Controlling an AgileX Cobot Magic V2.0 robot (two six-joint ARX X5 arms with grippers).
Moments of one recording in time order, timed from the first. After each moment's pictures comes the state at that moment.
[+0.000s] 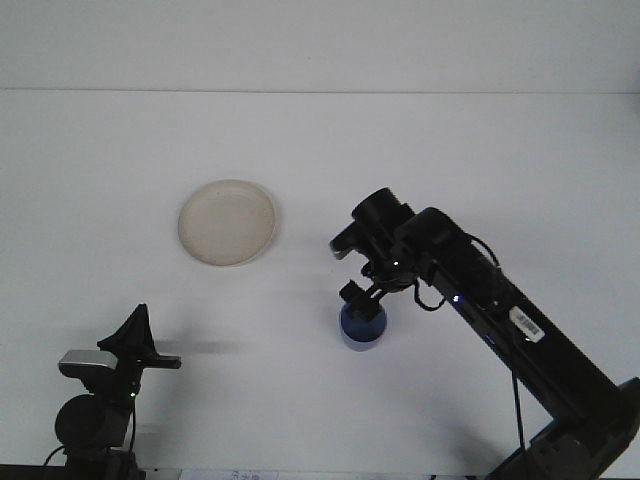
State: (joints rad) left arm -0.11 0.00 0.03 0.12 -0.05 -0.12; right arm 0.59 1.66 1.67 -1.31 -0.08 -0.10
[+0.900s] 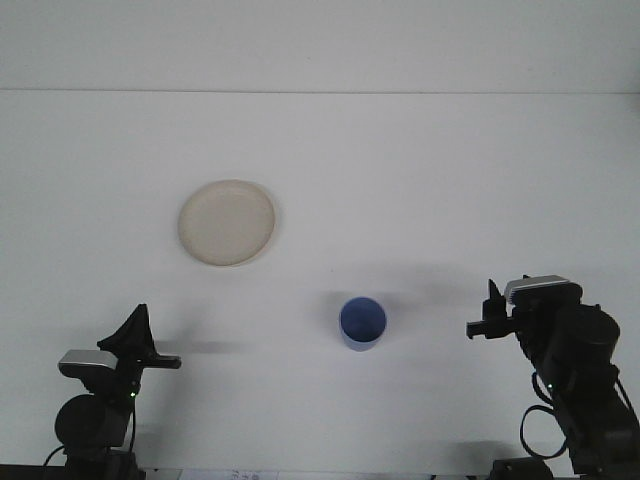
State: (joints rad) left arm -0.11 0.00 0.03 0.12 -0.05 -0.12; right arm 0.08 0.67 0.79 -0.57 -0.03 -0.05
